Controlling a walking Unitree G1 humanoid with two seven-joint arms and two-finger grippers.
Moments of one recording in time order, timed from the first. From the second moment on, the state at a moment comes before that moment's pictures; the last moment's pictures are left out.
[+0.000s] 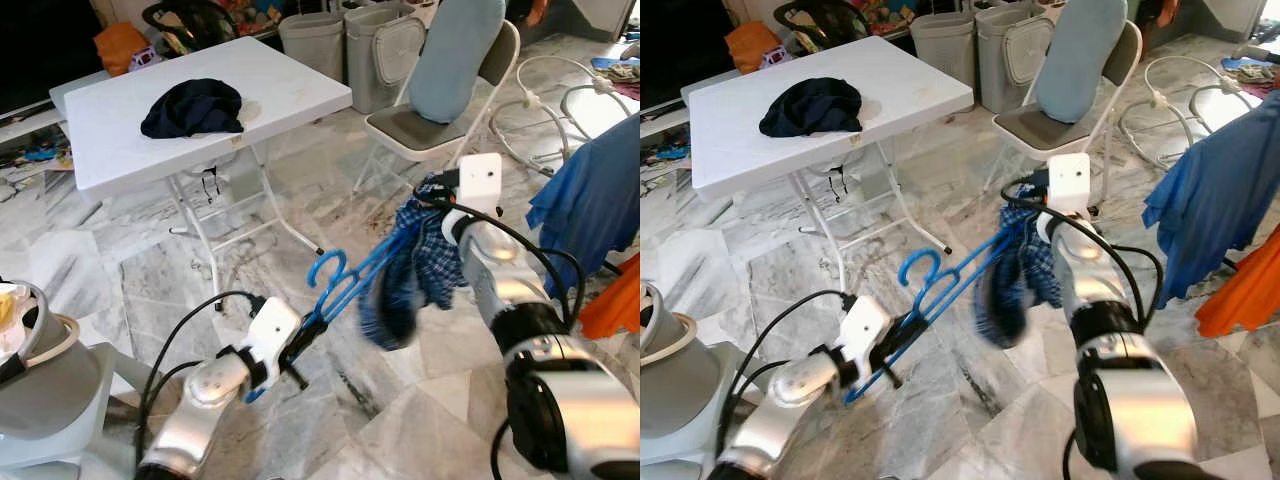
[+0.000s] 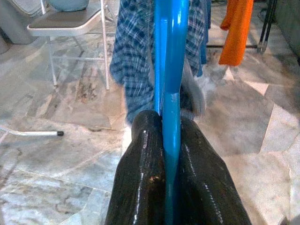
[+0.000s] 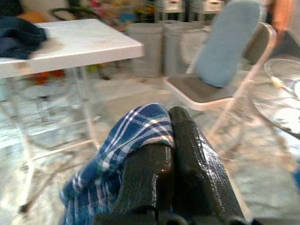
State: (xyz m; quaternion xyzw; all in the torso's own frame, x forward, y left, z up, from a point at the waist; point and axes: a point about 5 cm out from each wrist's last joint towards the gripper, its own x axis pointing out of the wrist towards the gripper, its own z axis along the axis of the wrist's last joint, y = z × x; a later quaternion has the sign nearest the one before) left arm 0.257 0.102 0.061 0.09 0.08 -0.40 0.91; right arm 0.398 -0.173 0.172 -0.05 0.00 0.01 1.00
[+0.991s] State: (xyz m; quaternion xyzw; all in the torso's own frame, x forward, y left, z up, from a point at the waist) left arm 0.276 0.149 0.061 0.00 0.07 -0.05 1.00; right arm 0.368 -0.242 0.120 -0.06 0.08 -0.18 0.98
